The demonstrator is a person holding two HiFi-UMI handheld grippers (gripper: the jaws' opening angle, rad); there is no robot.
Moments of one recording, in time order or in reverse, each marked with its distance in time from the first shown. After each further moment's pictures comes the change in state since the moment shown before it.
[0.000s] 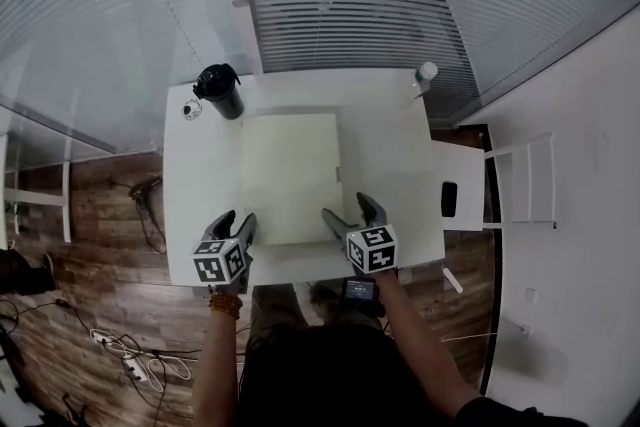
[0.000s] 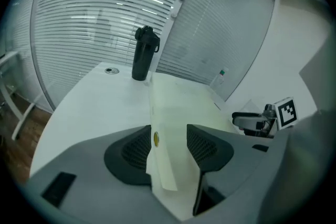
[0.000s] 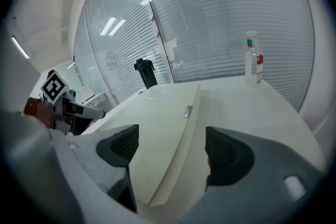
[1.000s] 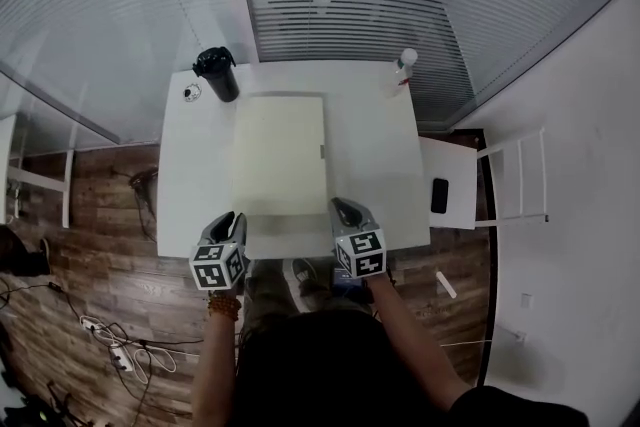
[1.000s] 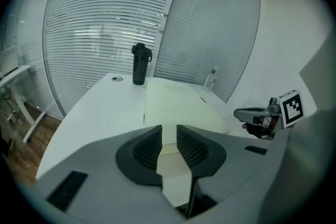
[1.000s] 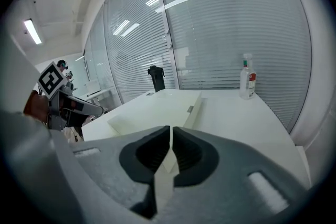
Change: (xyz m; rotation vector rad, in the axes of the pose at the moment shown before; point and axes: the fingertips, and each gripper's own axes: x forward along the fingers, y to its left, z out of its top) left arm -0.057 -0.057 -0.047 0.074 -0.096 0.096; right arm -0.076 0.015 -0.021 -0.132 -0.095 0.005
